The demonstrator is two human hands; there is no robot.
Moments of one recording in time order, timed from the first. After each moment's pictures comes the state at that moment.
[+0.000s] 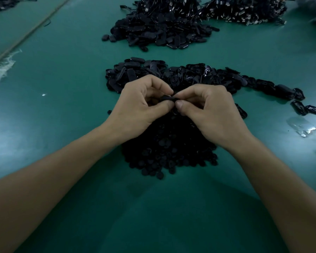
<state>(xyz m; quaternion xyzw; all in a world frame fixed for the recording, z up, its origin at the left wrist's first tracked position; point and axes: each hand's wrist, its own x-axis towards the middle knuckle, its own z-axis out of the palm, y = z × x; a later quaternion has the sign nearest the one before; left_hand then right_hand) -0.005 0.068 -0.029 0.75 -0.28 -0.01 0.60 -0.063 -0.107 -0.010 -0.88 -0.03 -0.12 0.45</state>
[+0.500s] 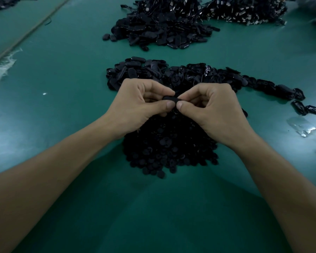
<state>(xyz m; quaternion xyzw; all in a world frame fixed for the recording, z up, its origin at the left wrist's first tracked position) 0.000 0.072 -0.027 0.73 -0.25 -0.07 0.63 -0.061 -0.113 -0.013 -0.87 -0.04 -0.13 0.47</state>
